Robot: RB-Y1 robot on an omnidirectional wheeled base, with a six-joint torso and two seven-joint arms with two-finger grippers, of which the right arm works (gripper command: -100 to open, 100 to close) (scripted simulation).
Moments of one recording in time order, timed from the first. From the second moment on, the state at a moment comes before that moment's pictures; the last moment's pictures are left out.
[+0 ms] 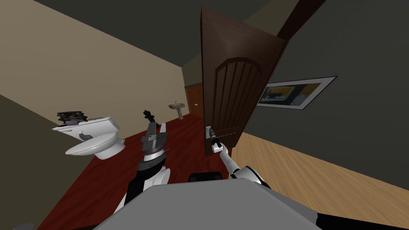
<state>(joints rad) -0.39 0.02 0.09 -0.80 -0.07 -0.40 0.05</state>
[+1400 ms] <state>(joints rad) -0.39 -0.02 -0.02 -0.79 -0.10 -0.41 0.08</state>
